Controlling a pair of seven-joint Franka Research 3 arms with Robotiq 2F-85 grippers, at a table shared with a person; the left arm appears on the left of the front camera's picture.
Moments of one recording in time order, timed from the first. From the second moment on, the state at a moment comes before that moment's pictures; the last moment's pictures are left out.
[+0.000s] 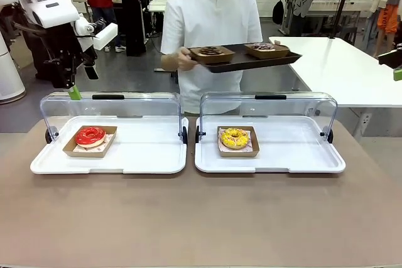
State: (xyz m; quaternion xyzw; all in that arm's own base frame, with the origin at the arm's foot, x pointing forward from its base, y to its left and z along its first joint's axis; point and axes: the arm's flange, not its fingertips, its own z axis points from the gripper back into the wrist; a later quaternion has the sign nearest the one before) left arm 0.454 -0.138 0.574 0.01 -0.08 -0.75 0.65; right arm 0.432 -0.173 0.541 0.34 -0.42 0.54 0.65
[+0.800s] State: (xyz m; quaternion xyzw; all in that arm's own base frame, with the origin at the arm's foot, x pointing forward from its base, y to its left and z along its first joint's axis) left arm 0.448 0.013 0.600 -0.19 -0.28 -0.73 0.59; right arm 0.432 -0.174 0.541 0.34 -0.42 0.54 0.65
